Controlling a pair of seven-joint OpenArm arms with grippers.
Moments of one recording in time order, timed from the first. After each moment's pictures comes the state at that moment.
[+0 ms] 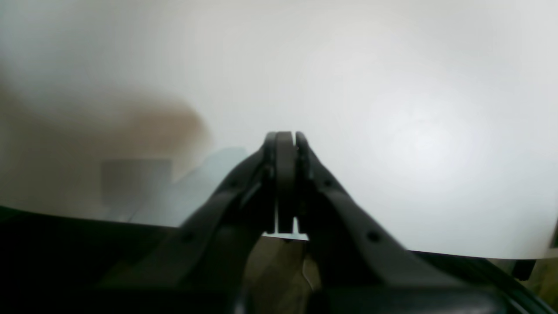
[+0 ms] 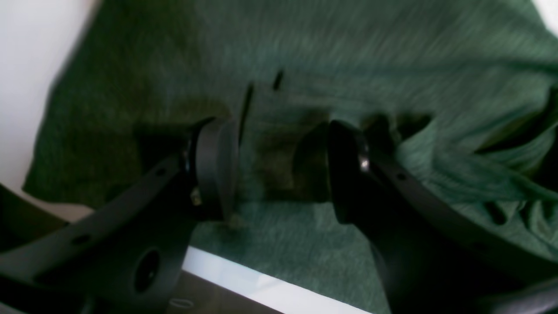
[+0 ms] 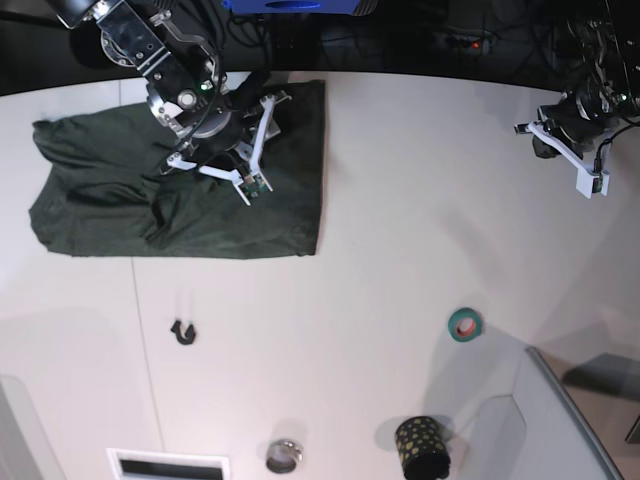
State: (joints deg) left arm 23.4 -20.3 -27.5 93.3 -28.9 -16.5 52.8; right arm -9.6 14.1 -36.4 92.1 1.5 -7.1 -44.9
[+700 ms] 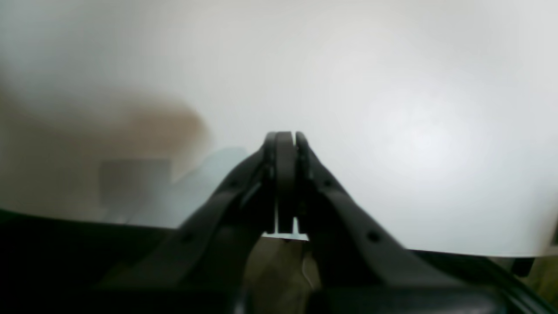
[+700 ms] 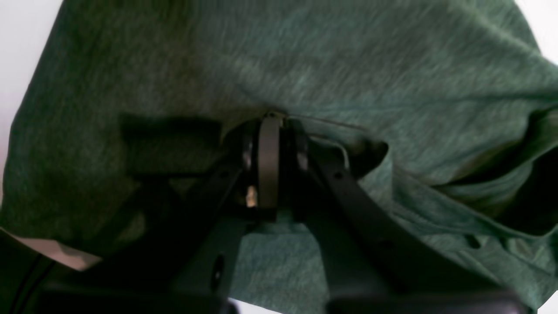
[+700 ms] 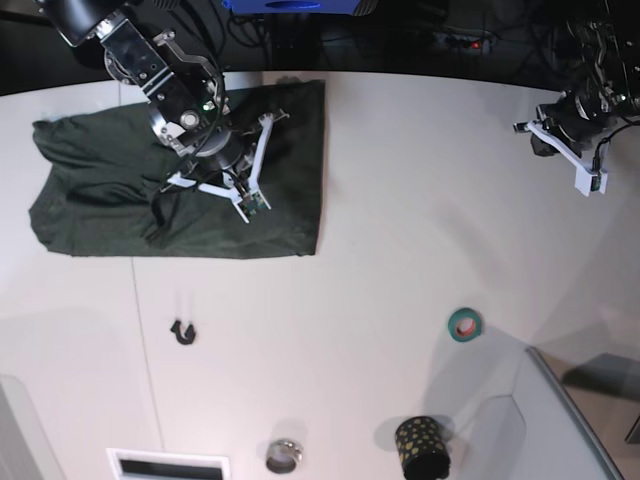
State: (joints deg) left arm 23.1 -20.3 -27.4 91.1 -29.0 -16.5 52.6; right arm -6.2 13.5 -36.2 88.5 1.6 -7.1 -44.7
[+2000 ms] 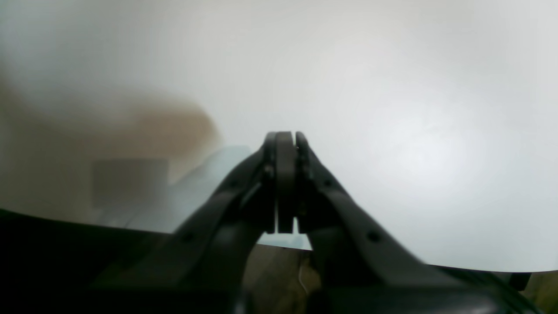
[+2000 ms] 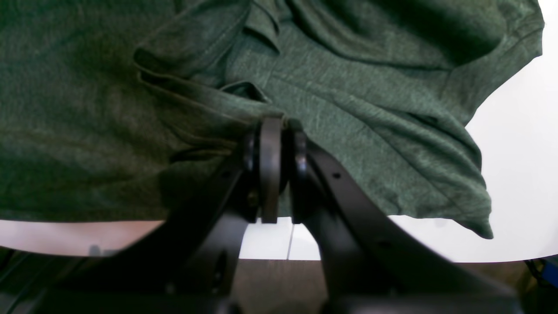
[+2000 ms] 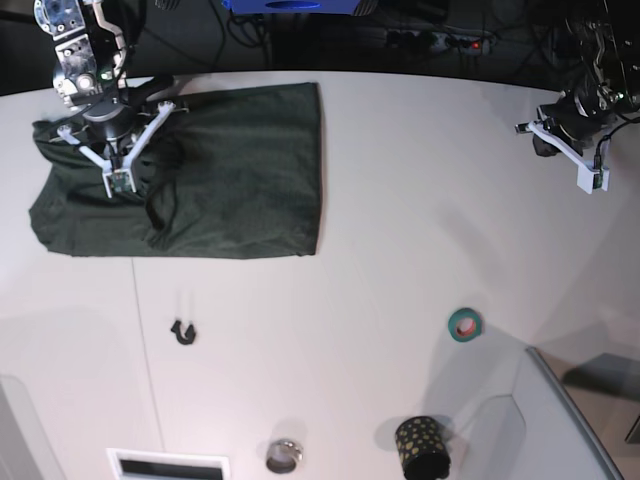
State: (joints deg) left arm 23.2 -20.4 -27.1 89.6 -28.9 -16.5 48.9; right arm -23.8 16.2 -9.4 98.8 1.6 -6.9 -41.9
